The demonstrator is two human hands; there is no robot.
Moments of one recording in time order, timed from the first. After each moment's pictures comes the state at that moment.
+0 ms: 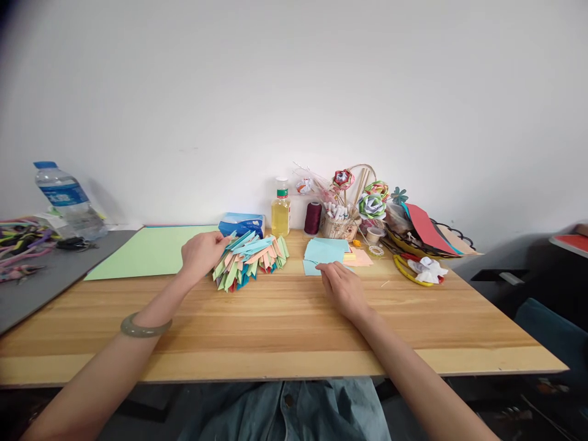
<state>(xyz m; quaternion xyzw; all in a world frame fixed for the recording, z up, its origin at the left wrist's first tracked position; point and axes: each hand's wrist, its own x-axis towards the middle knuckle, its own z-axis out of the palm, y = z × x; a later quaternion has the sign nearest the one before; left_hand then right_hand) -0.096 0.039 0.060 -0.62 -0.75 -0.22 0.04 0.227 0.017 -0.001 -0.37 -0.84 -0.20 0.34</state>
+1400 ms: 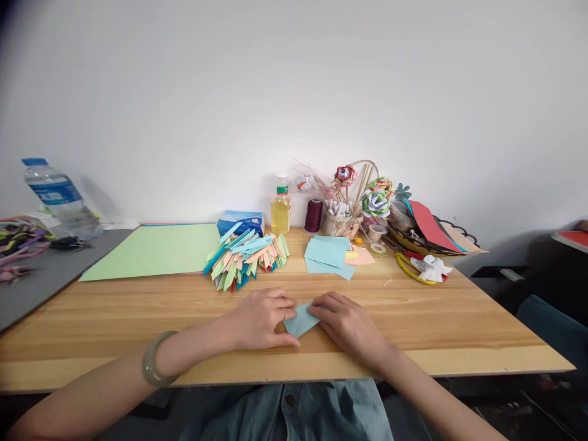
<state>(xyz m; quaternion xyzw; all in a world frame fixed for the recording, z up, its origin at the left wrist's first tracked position) -0.005 -0.032 0.004 -0.94 -0.28 -0.19 0.00 0.224 -0.045 0.009 -0.32 -0.92 -0.03 0.20</state>
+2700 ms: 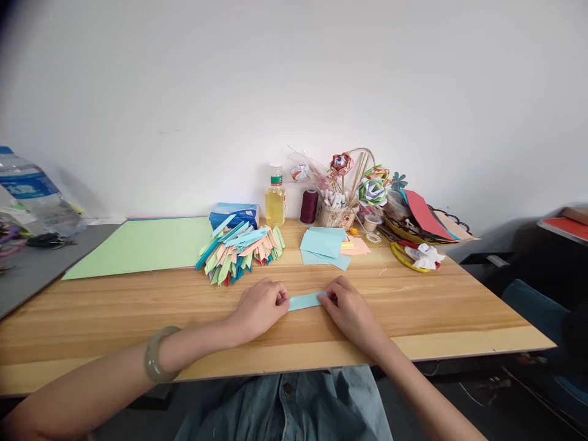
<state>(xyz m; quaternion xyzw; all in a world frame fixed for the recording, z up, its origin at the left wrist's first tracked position) 0.017 -0.039 0.020 -0.80 -0.56 -0.15 -0.18 0.227 -0.039 -0.005 -0.58 -0.78 0.11 0.23</state>
